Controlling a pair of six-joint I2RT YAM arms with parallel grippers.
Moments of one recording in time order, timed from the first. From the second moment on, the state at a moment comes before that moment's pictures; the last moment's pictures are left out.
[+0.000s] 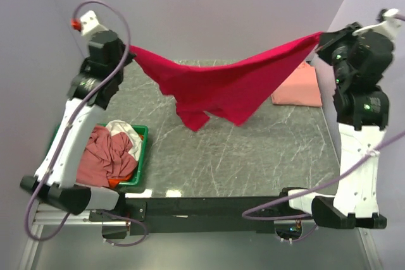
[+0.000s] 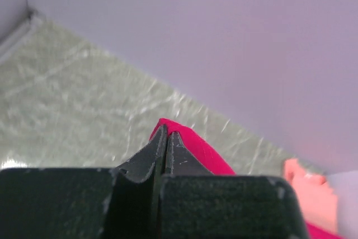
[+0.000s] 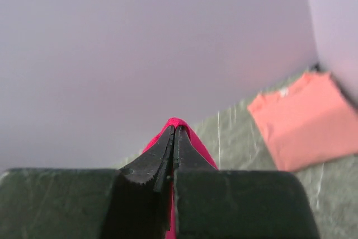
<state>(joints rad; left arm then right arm) -0.33 1.35 1.69 -0.58 -0.52 -0.62 -0.01 1.20 1.85 -0.67 0.16 0.54</state>
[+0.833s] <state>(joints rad) -0.33 1.40 1.88 -0.39 -0.30 -0.57 -0.02 1.16 1.79 -0.54 0.31 0.43</state>
